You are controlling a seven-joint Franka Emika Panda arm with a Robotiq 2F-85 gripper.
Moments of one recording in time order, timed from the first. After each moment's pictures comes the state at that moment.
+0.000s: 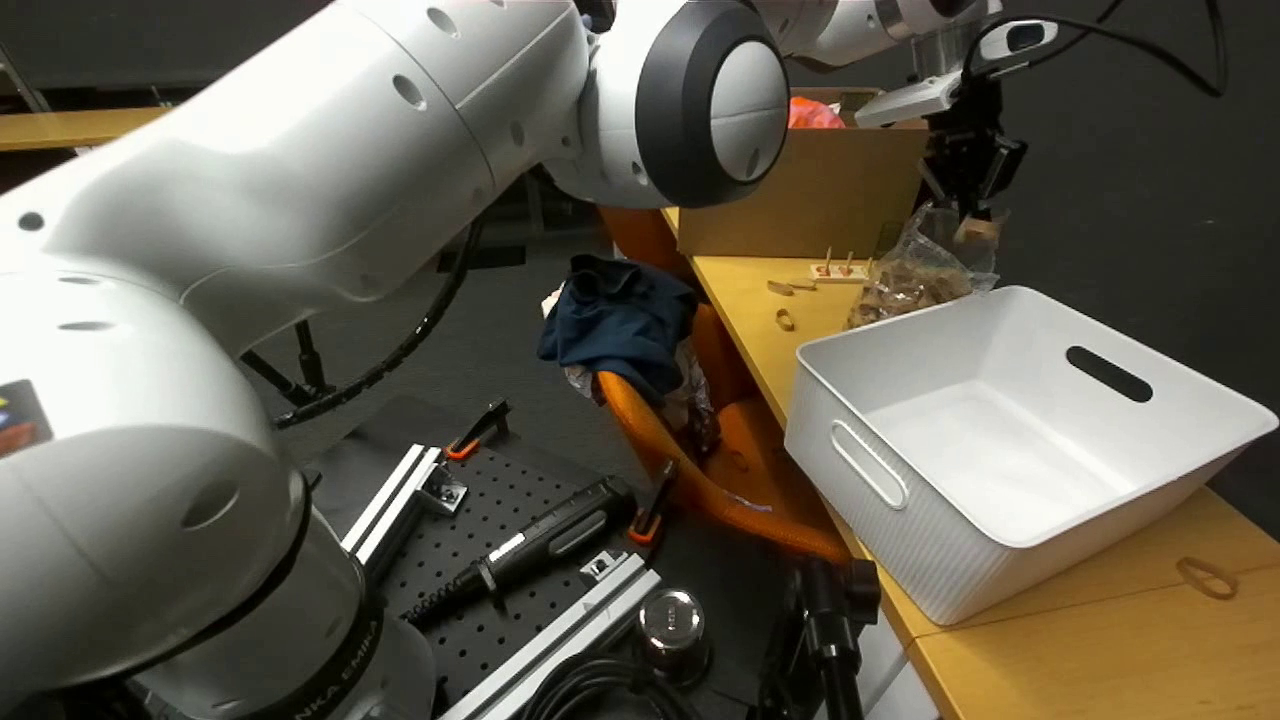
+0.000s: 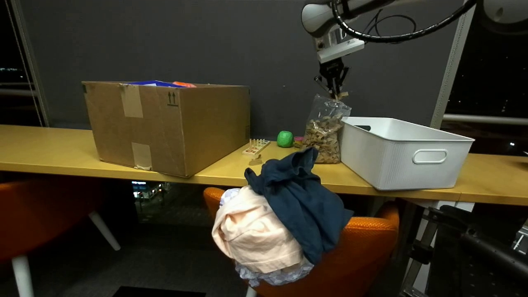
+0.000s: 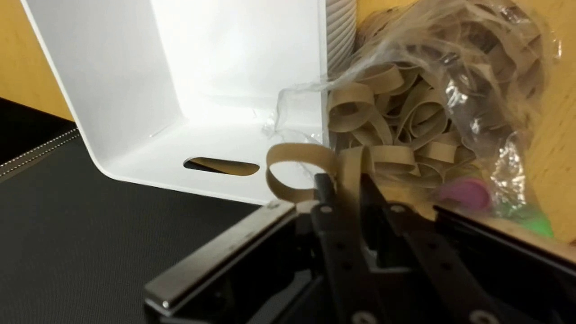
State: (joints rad) arm -0.23 1.17 -0.27 -0.45 -0.21 1.66 0.42
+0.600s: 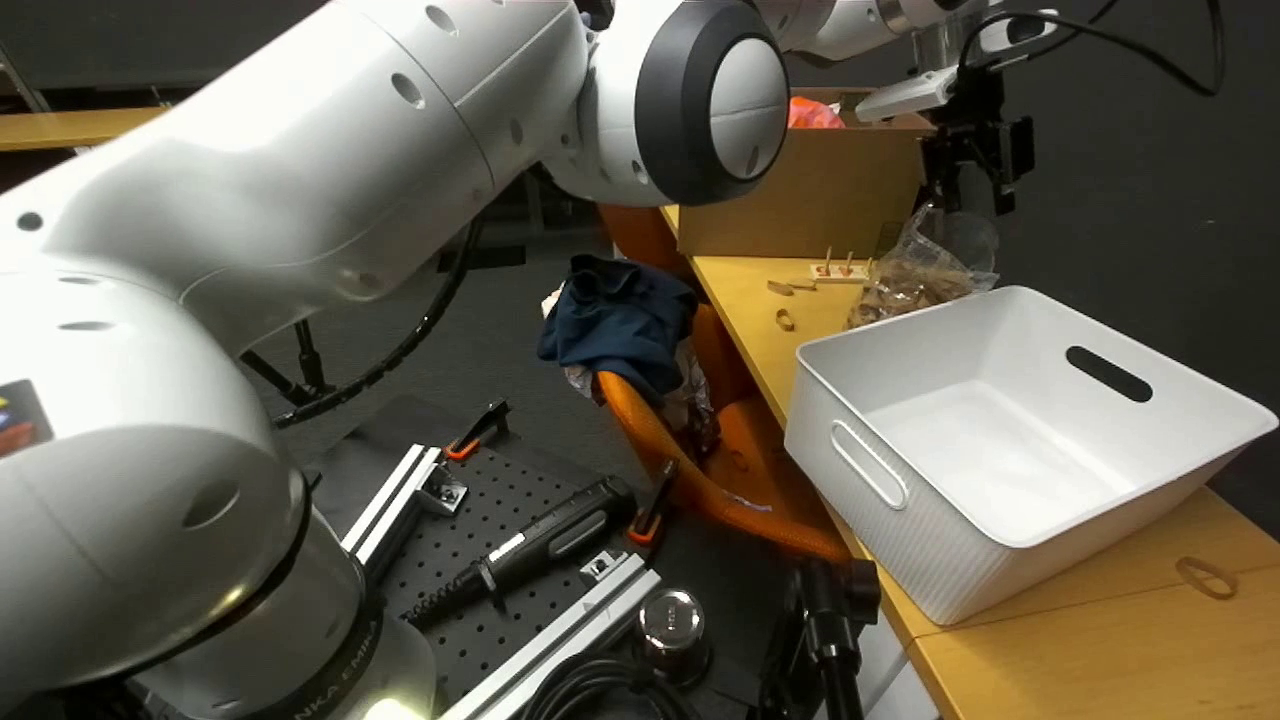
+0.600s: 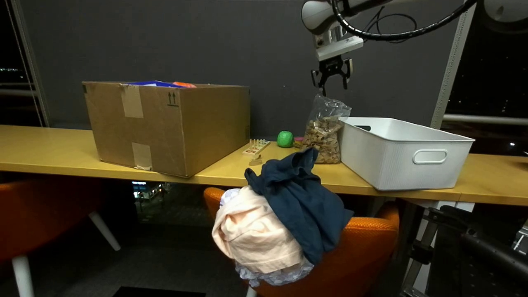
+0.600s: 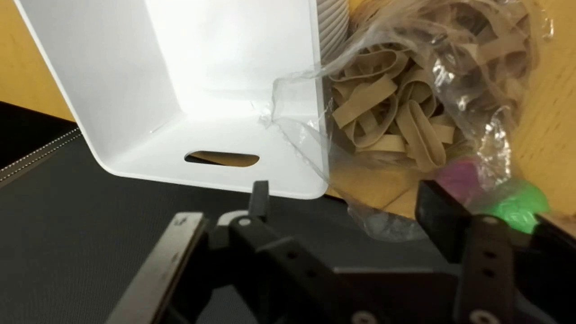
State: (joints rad) arm -0.23 1.16 -0.27 -0.44 -0.21 1.67 0.46
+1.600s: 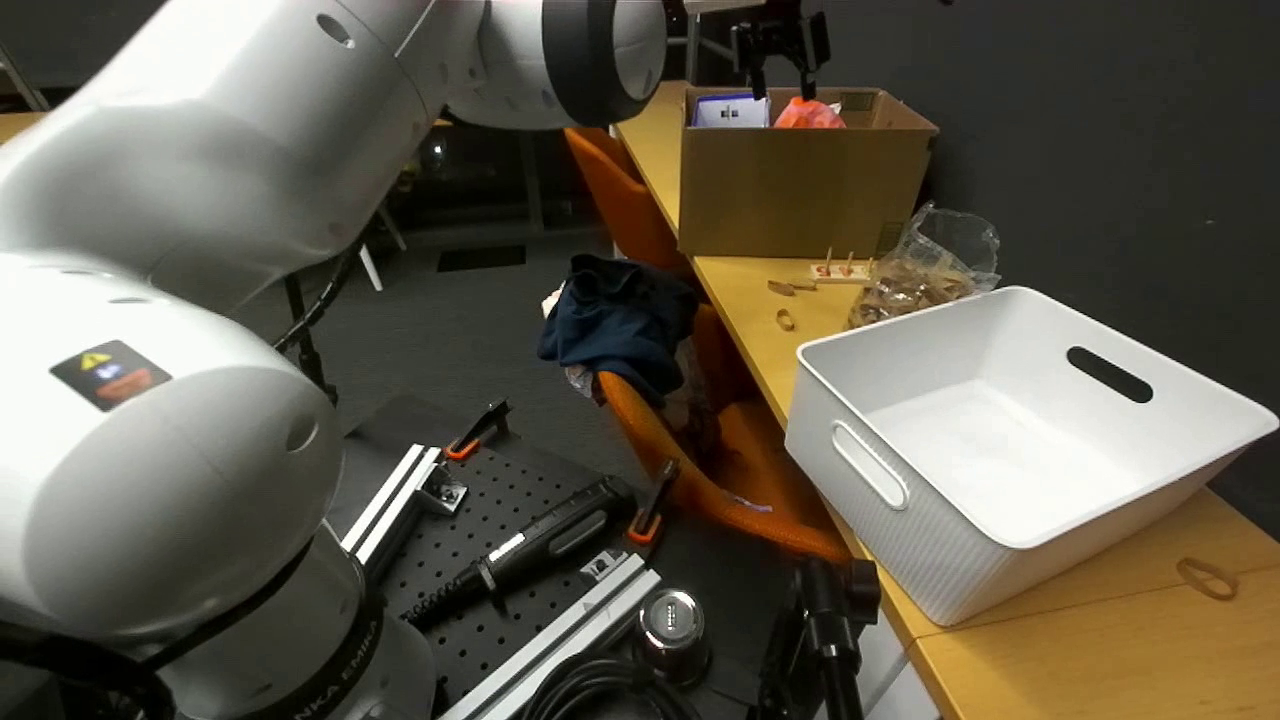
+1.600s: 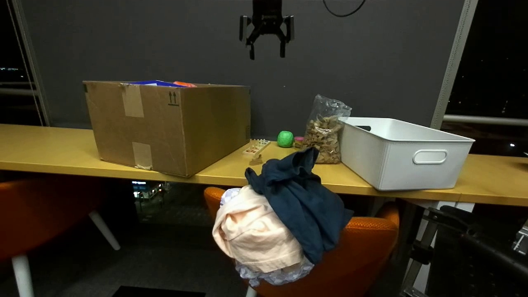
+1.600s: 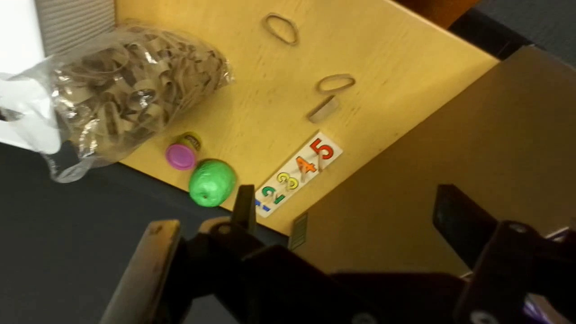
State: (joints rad) arm 0.03 1.03 -0.13 -0.44 -0.14 1.65 0.41
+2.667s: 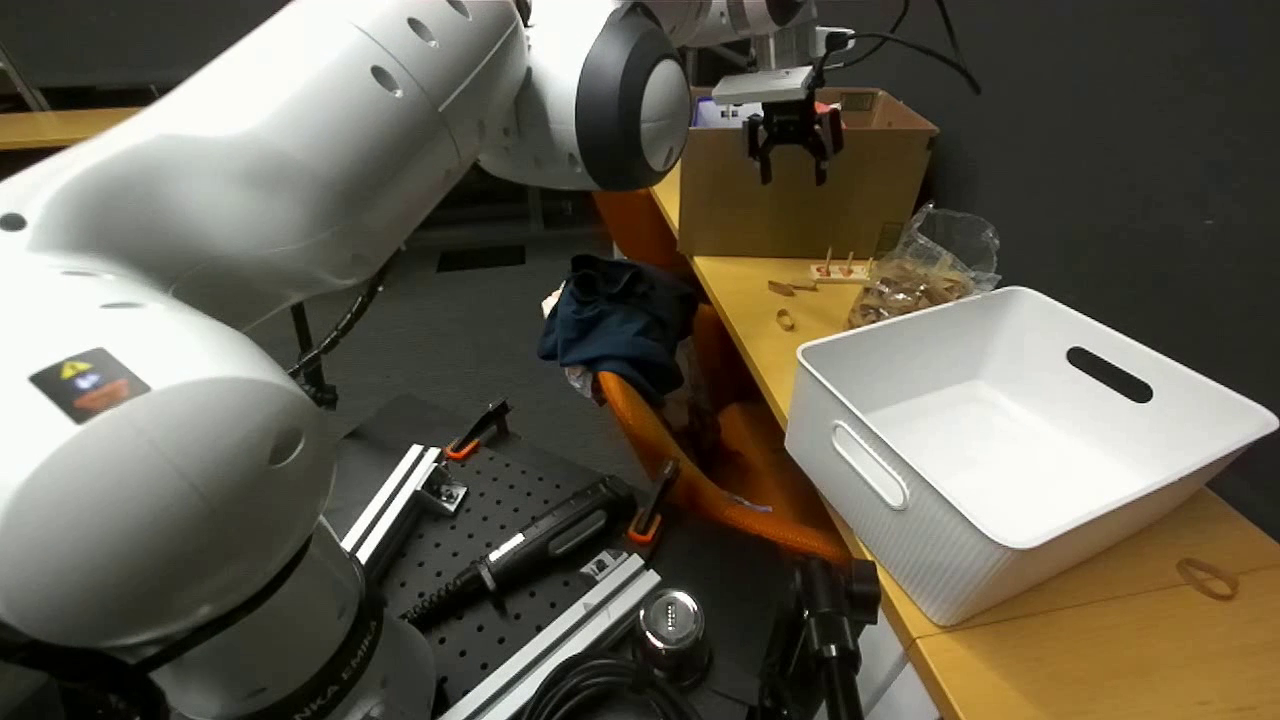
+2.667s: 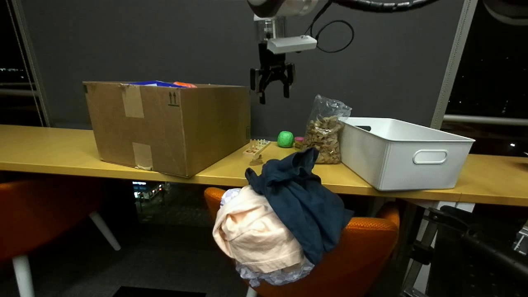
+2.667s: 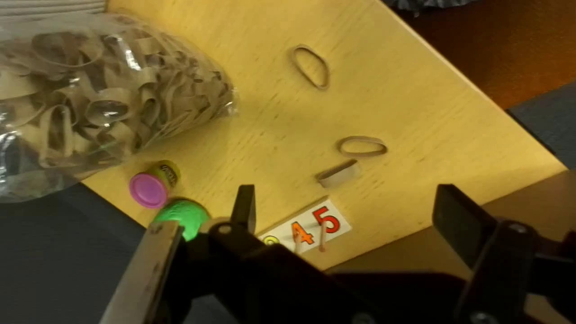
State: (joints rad) arm -0.02 1.17 -0.12 -0.45 -0.14 1.71 0.16
